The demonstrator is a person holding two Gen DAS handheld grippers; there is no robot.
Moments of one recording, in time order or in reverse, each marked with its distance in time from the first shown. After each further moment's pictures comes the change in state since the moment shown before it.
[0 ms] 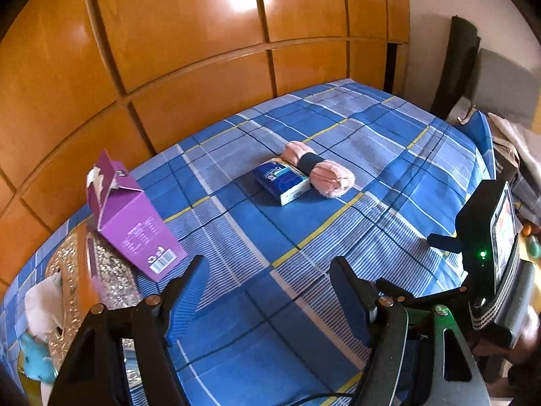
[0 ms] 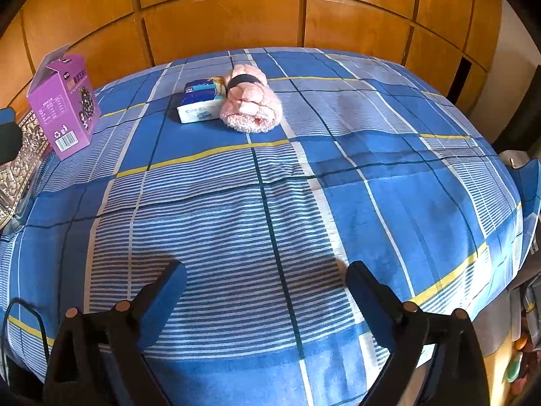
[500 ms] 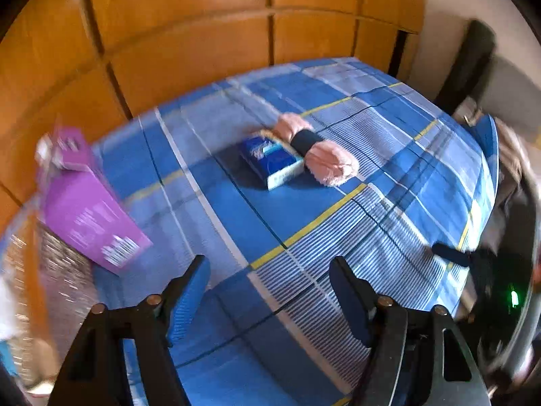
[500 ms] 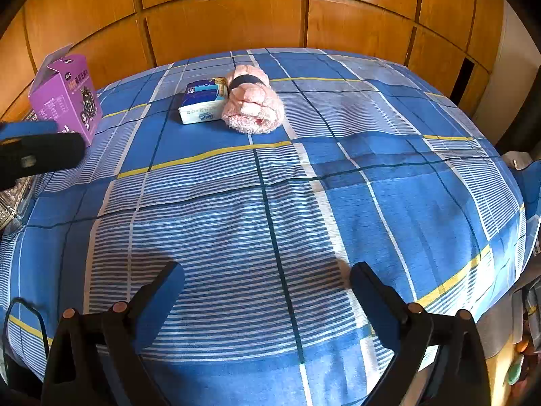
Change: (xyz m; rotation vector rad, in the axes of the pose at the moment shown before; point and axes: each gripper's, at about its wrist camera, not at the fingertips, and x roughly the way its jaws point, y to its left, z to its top) left arm 0.059 0.006 0.012 -0.125 0.151 -0.094; right arm 0.001 0.000 0.001 0.000 -0.004 0.010
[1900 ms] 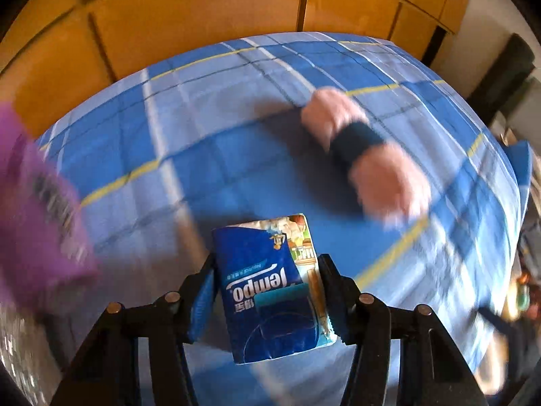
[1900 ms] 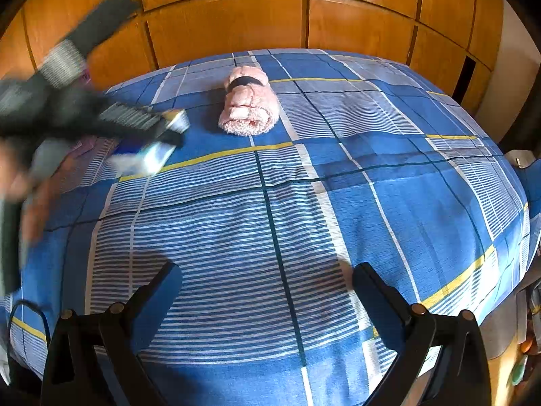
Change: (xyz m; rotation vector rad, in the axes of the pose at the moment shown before) left arm 0.080 0.016 0.030 -0.063 0.092 0.020; right arm 0.000 -0.001 0.002 0.003 -0.001 0.016
